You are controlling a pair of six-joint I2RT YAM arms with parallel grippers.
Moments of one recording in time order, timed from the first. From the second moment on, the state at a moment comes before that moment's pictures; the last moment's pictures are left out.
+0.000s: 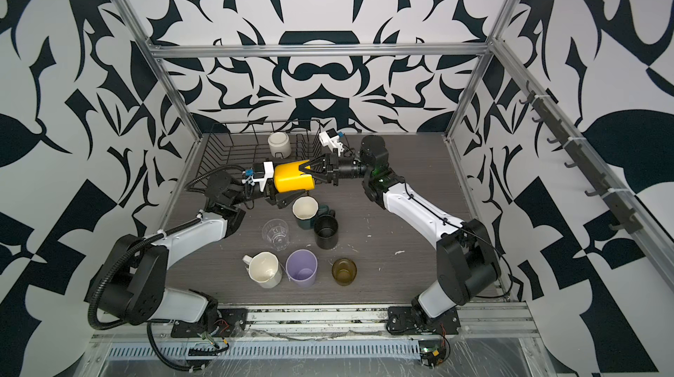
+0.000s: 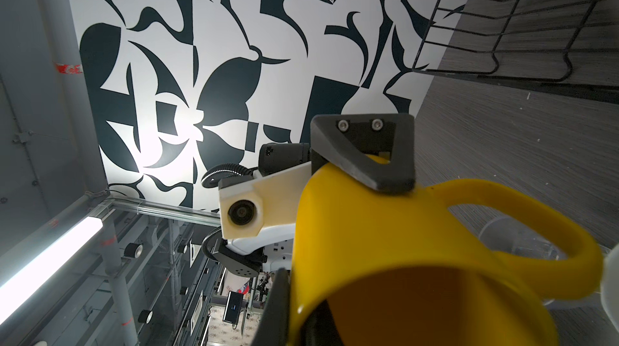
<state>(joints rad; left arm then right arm) -0.39 1.43 0.71 1.06 0.99 -0.01 0.50 1.54 1.15 0.47 -1.12 1.40</state>
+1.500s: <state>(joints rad) -0.41 1.38 0.72 0.89 0.96 0.08 0.54 1.57 1.16 0.56 -1.12 1.43</state>
